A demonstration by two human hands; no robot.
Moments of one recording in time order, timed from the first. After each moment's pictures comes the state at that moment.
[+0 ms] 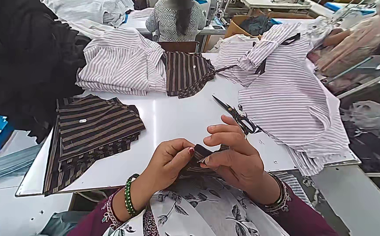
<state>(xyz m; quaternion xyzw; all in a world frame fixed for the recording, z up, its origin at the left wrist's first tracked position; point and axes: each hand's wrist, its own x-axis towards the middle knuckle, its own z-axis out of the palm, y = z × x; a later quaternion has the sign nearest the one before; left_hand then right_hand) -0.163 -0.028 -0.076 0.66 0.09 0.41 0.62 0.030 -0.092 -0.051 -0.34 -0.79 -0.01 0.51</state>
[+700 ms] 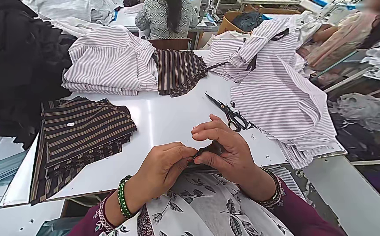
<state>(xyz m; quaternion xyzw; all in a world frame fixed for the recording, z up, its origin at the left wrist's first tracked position) -0.159 -0.026 -0.070 0.83 0.05 0.43 0.35 0.038 -0.095 -0.049 -0.42 -0.72 0.14 0.53</state>
